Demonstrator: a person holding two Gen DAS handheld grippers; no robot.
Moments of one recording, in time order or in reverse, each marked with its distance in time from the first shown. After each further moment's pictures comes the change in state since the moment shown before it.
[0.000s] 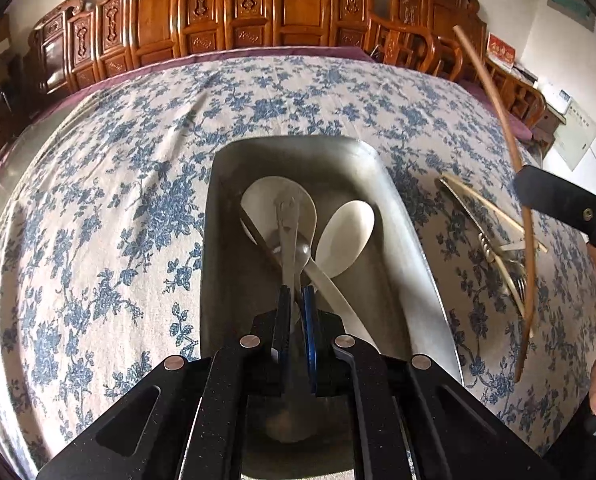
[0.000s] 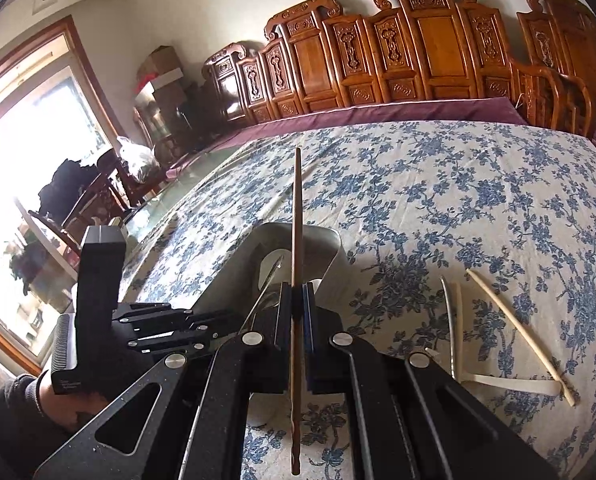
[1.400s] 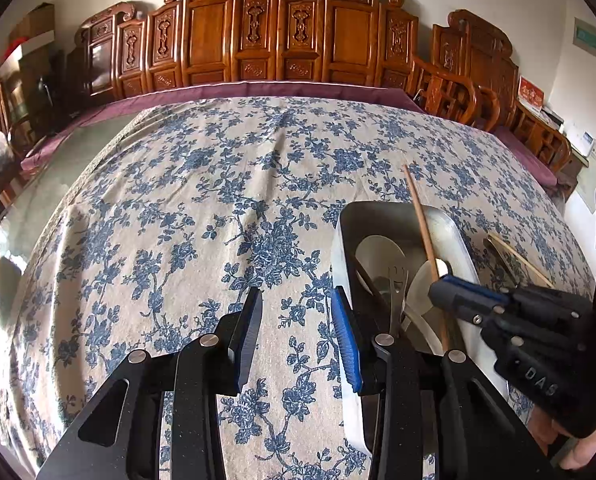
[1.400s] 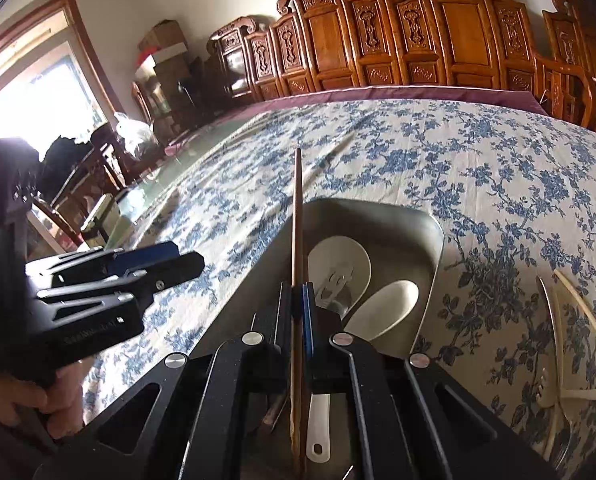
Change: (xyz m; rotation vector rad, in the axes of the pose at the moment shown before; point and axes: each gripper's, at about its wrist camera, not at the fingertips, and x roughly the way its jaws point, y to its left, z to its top) left arm -0.038 0.072 0.014 -0.095 -0.109 0.086; right arm 0.092 0.056 -0.008 -0.033 0.078 -0.029
